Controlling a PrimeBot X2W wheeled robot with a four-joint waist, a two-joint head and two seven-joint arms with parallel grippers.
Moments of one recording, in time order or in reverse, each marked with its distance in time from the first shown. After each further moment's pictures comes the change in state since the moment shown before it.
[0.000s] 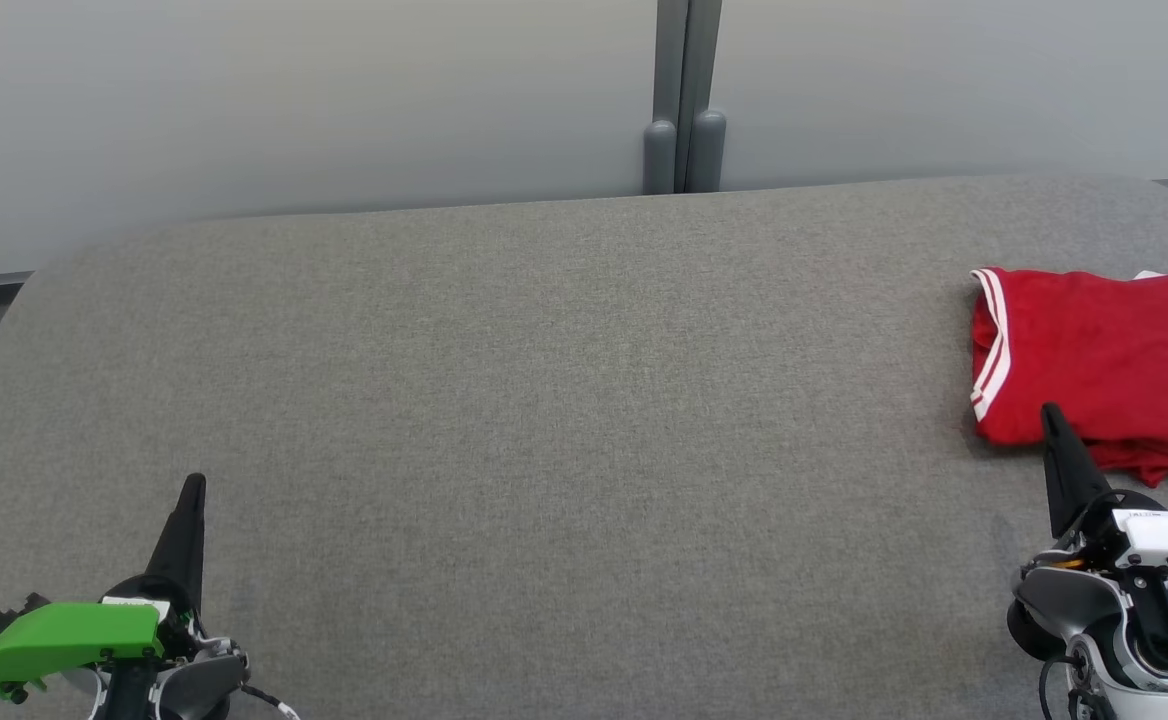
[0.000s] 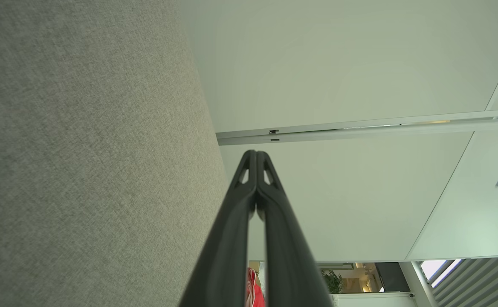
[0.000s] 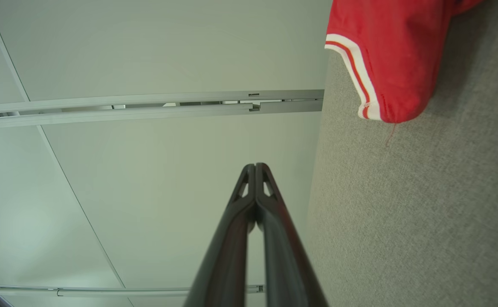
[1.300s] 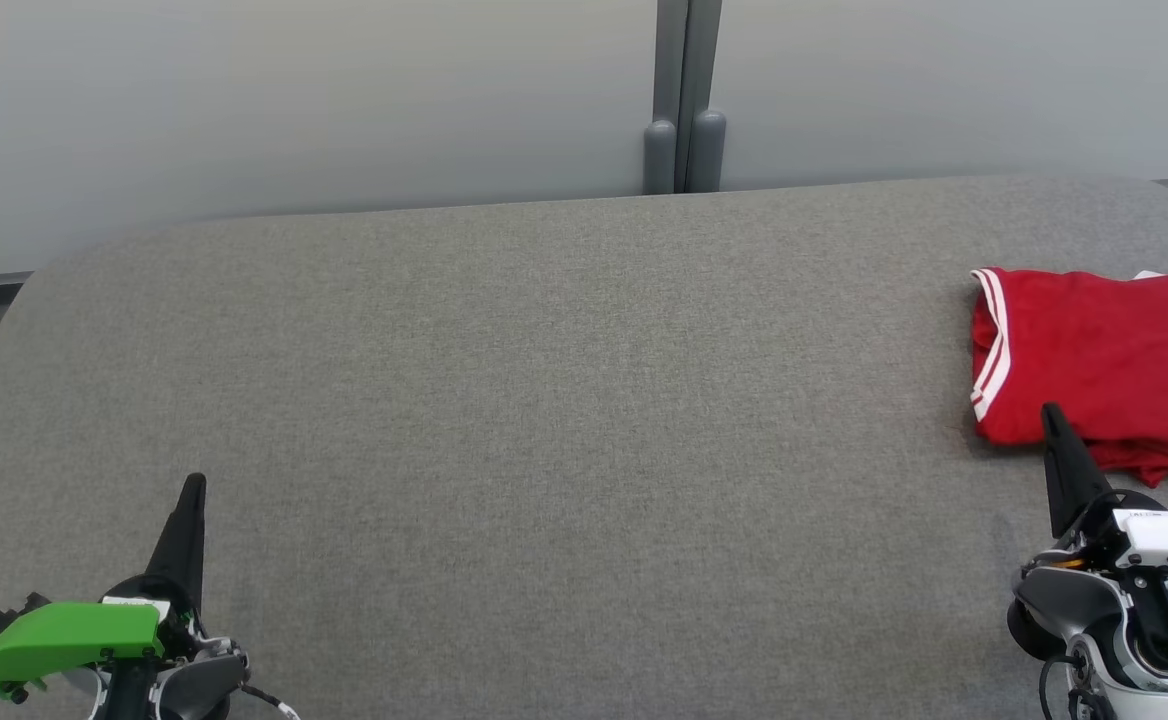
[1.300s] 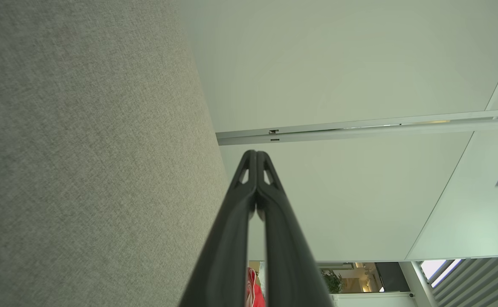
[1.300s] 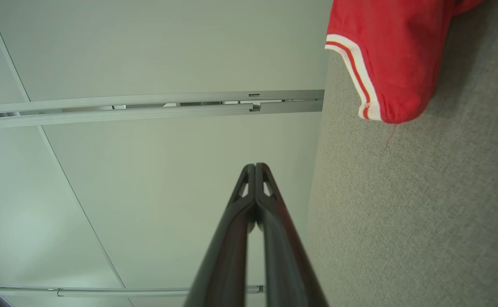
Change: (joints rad) left arm 0.000 0.000 0.000 0.000 0.000 0.000 0.000; right arm 0.000 0.001 -0.001 -0.001 0.000 0.000 0.000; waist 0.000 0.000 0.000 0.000
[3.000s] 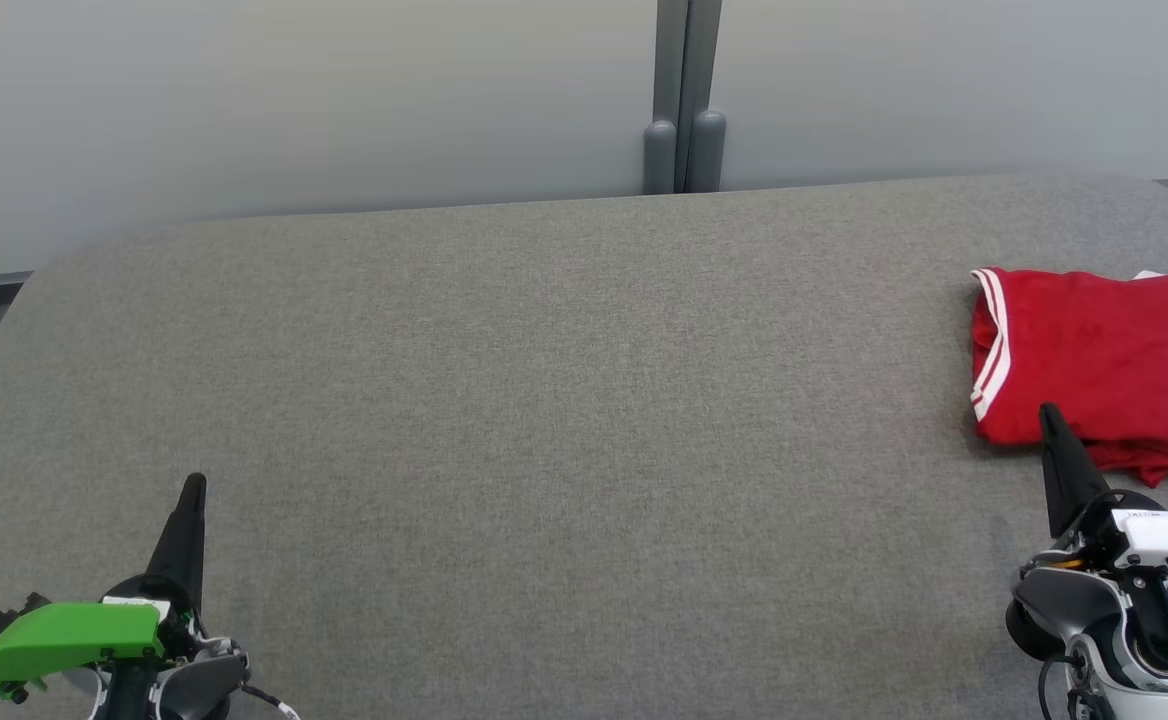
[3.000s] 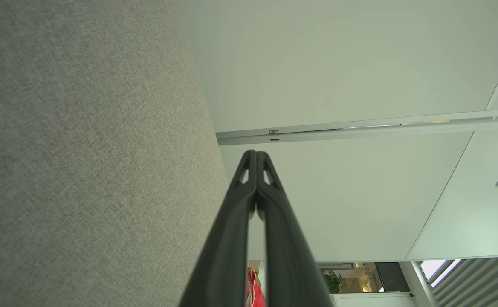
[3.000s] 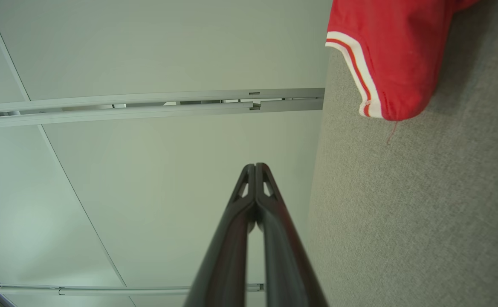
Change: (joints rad) left arm 0.000 0.000 0.000 0.000 0.000 0.000 0.000; right arm 0.000 0.002 -0.001 -0.001 0.000 0.000 0.007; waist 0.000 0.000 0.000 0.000
